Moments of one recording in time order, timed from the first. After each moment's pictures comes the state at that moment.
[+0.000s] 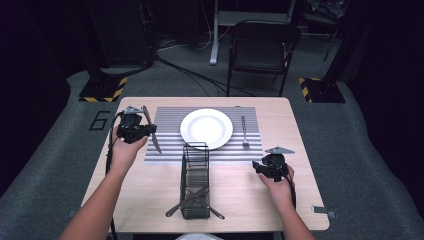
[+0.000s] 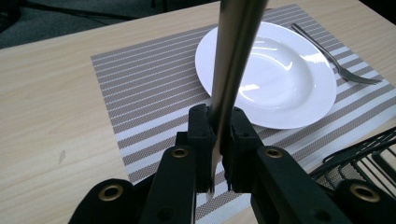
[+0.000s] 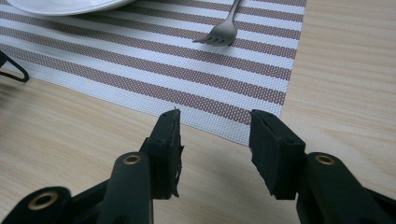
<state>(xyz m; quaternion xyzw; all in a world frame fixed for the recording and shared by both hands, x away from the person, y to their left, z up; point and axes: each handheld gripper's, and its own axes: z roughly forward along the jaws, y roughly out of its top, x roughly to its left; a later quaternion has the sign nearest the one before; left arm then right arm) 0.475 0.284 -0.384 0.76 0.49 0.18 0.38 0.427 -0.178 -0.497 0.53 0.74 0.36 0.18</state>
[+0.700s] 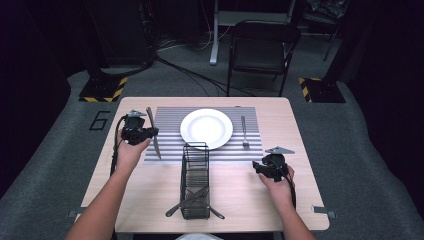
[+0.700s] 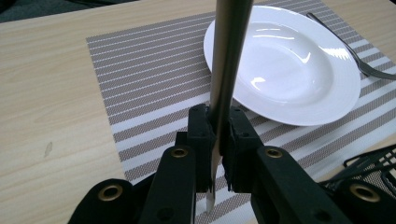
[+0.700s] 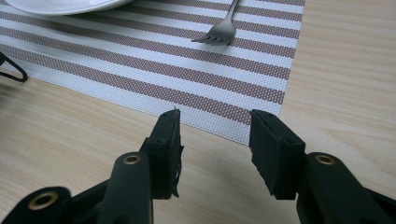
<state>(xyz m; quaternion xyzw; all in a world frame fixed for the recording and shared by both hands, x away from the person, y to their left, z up) 0.492 0.282 -0.410 0.75 0.51 0.18 0.38 0.427 -0.178 -0.498 0.53 0.74 0.36 0.19</state>
